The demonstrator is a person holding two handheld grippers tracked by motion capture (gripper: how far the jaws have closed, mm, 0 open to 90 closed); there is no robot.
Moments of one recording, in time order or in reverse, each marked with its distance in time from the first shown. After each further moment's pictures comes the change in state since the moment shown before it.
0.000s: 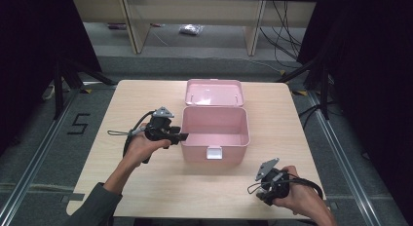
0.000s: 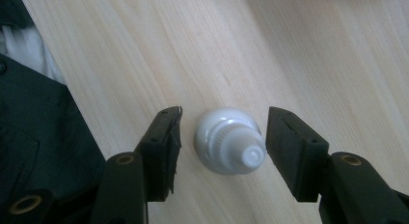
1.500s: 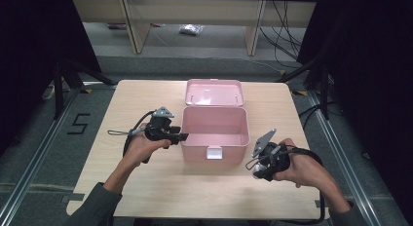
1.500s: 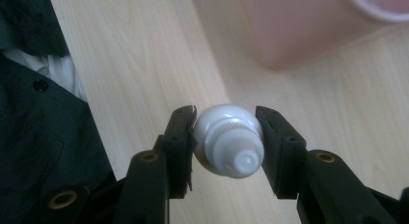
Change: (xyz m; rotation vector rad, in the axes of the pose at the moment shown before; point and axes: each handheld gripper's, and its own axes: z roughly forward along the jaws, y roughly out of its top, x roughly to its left) left arm 0.000 0.000 0.000 0.001 -0.001 0.005; right arm -0.033 0.053 -0.055 -0.005 0.073 -0.090
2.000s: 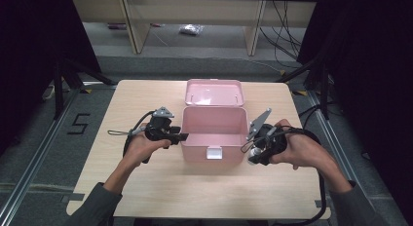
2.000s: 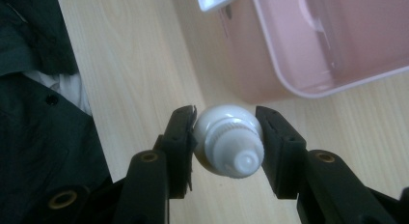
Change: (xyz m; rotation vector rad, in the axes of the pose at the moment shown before) left arm -0.001 0.000 0.000 -0.003 0.005 -0.002; right arm -0.012 0.039 -0.037 -0.002 0.009 -0.026
